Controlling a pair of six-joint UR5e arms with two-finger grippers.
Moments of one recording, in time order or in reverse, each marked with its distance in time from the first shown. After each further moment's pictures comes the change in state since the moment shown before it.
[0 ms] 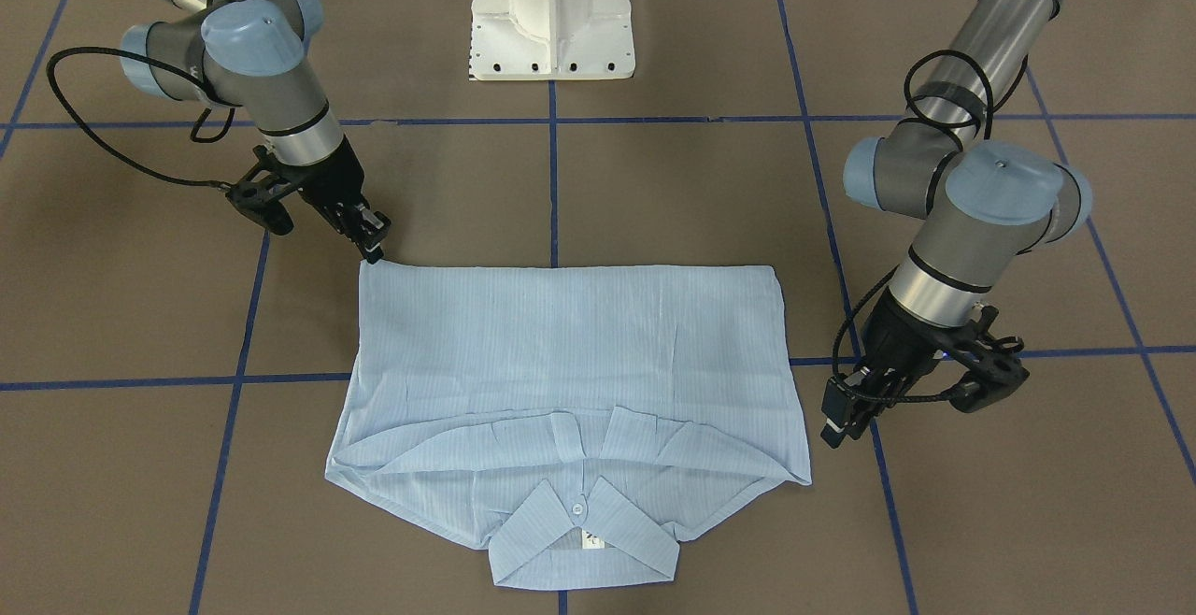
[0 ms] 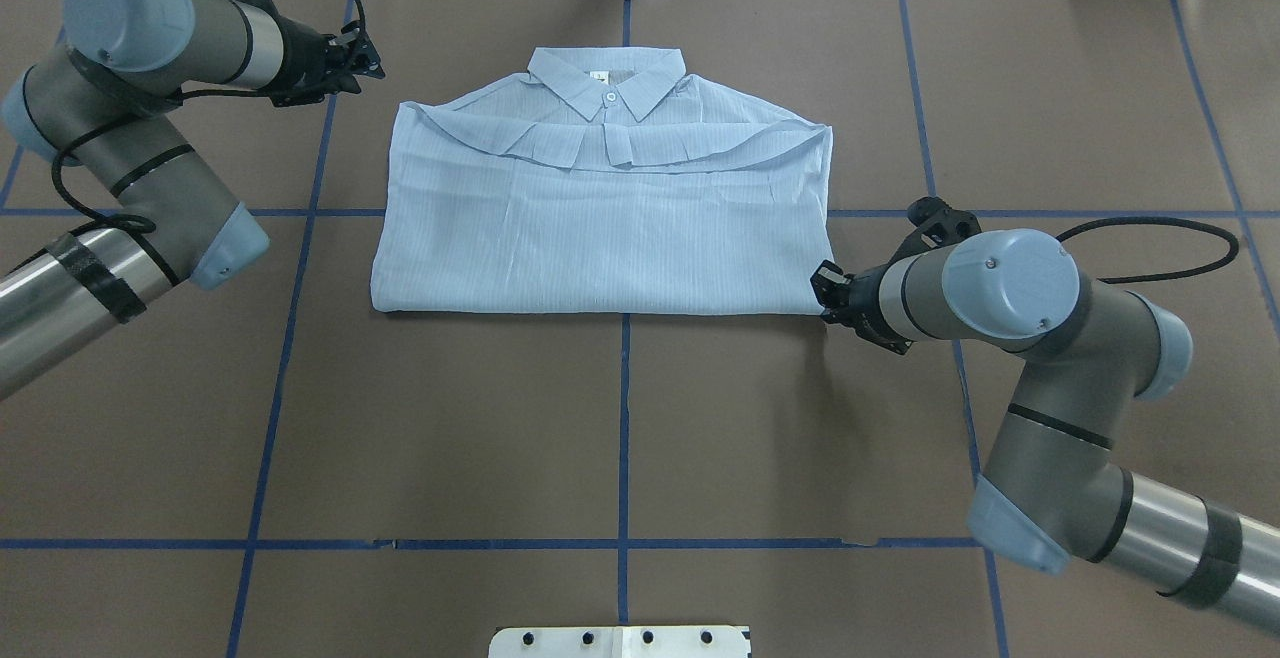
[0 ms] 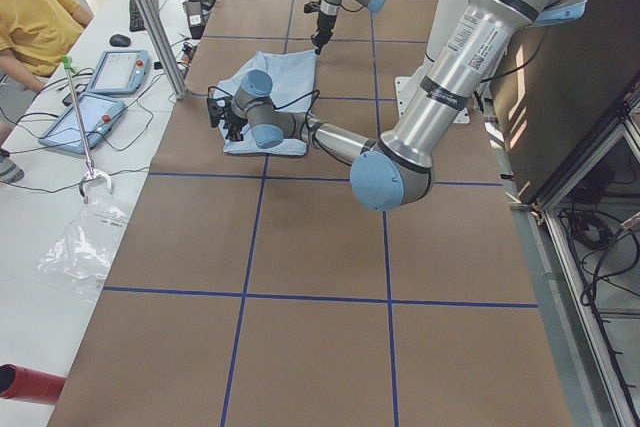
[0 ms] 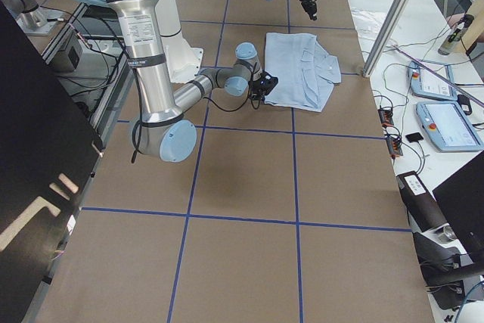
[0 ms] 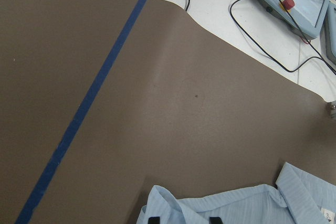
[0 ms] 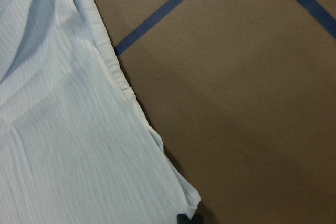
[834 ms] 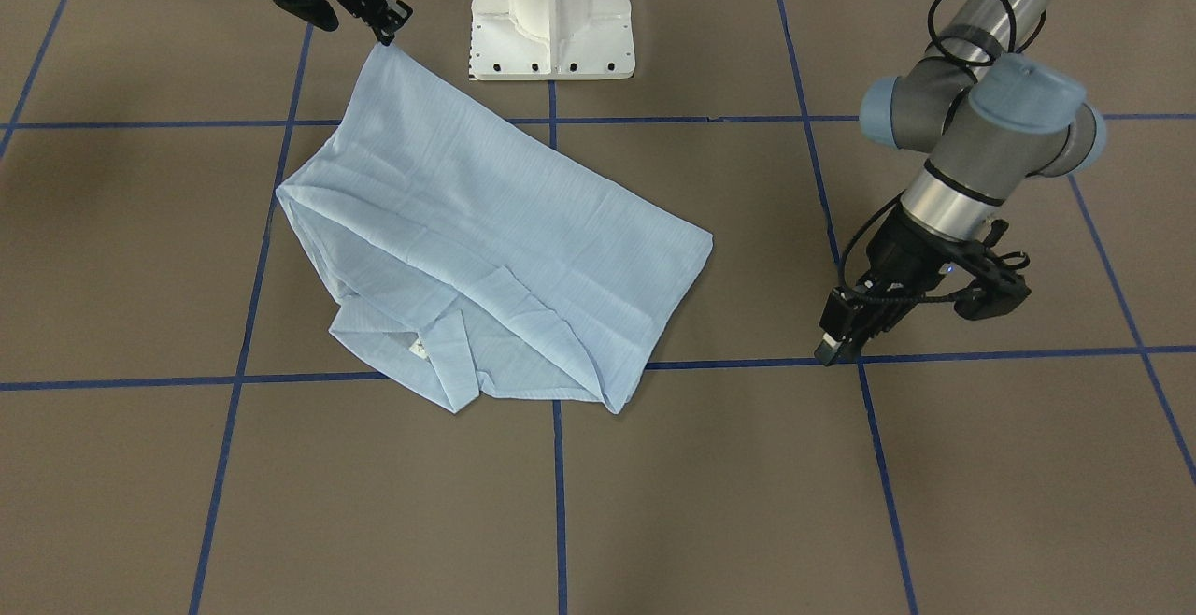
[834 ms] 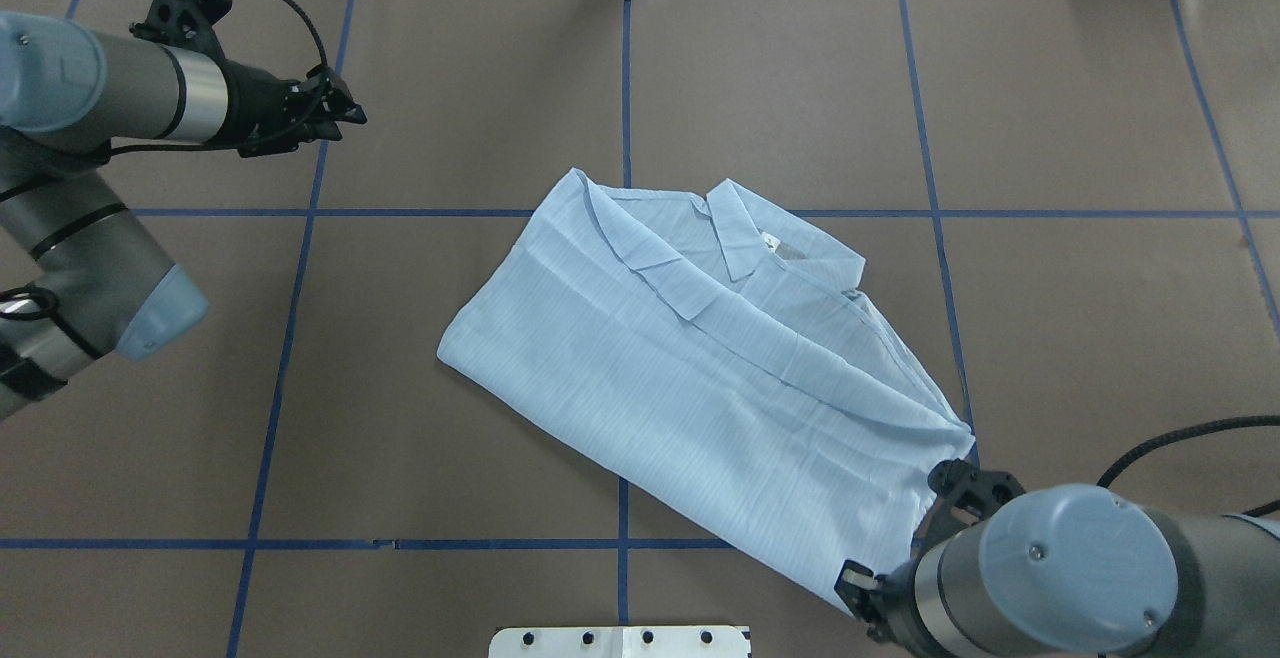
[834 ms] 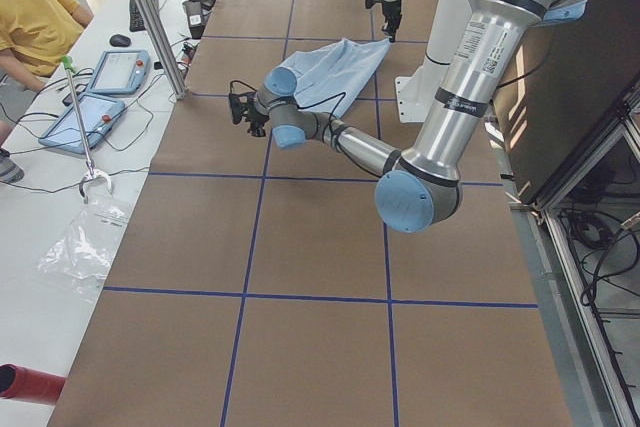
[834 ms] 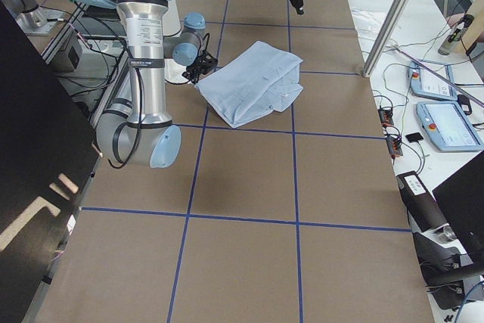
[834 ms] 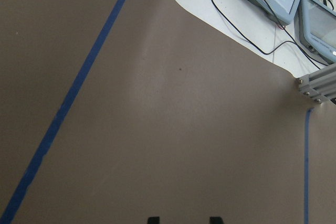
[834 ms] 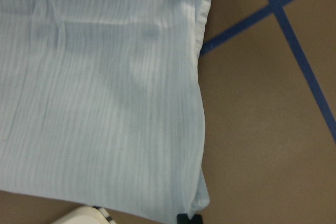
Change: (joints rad) left arm 0.054 0.237 -0.335 0.009 -0.061 -0.067; right arm -0.443 -0.154 0.502 -0.506 0.103 0.176
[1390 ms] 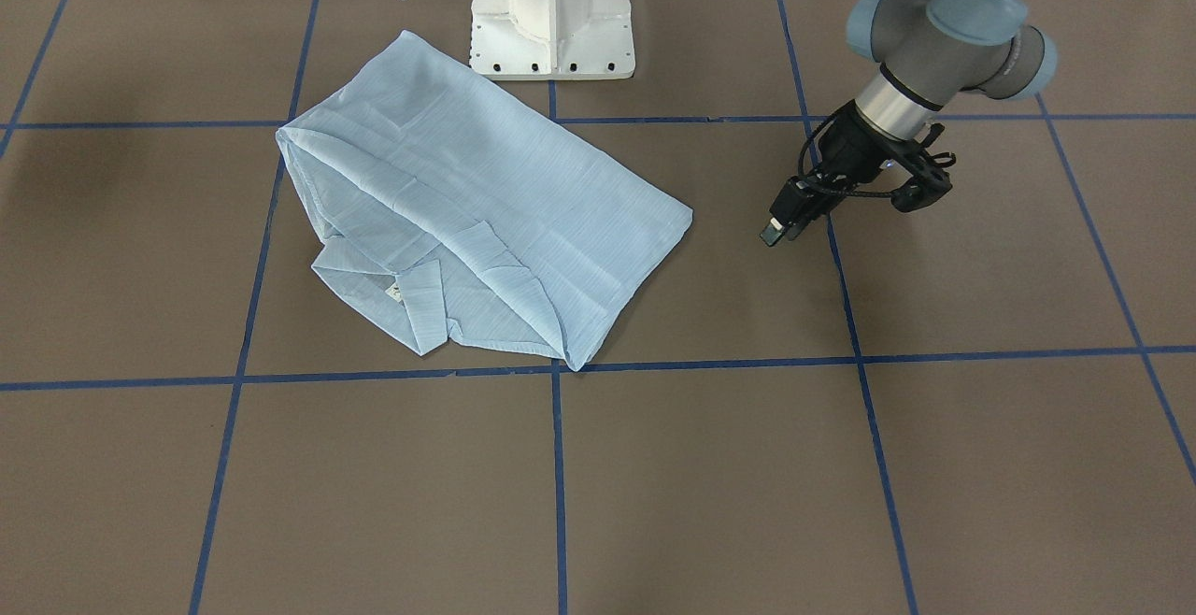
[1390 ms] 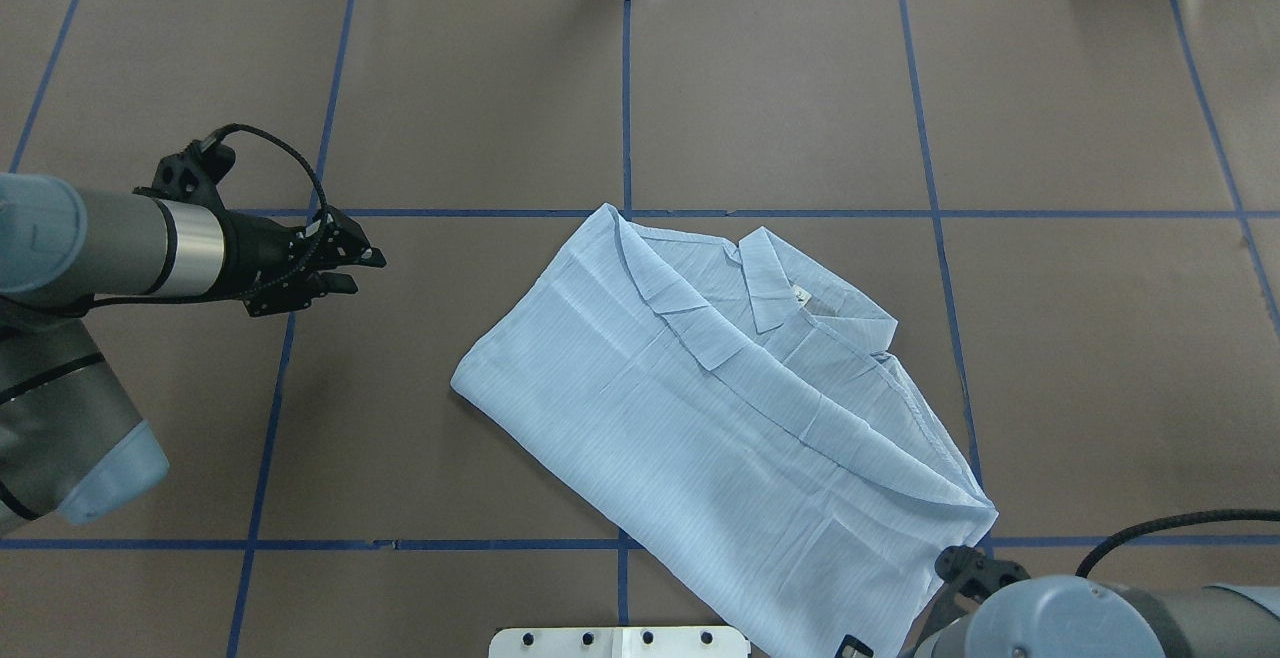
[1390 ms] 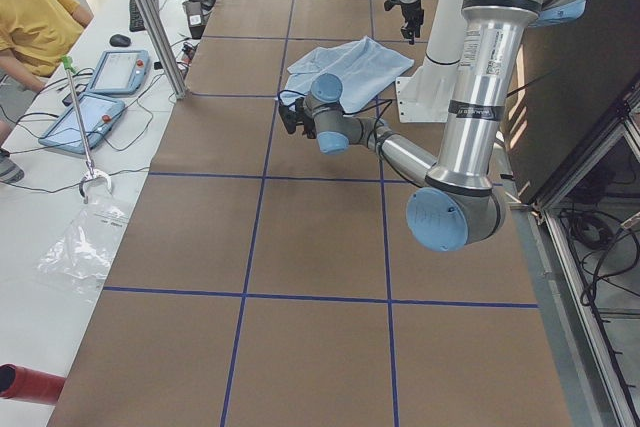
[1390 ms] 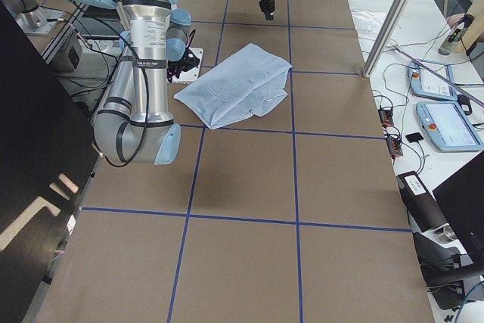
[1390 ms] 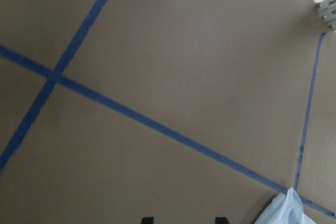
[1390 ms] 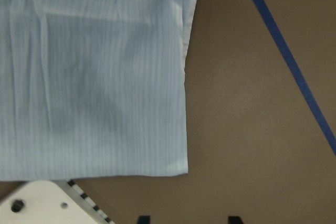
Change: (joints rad) left arm 0.186 0.150 -0.182 0.001 -0.005 -0.301; right arm -0.062 0.002 0.019 -0.033 -0.013 0.151
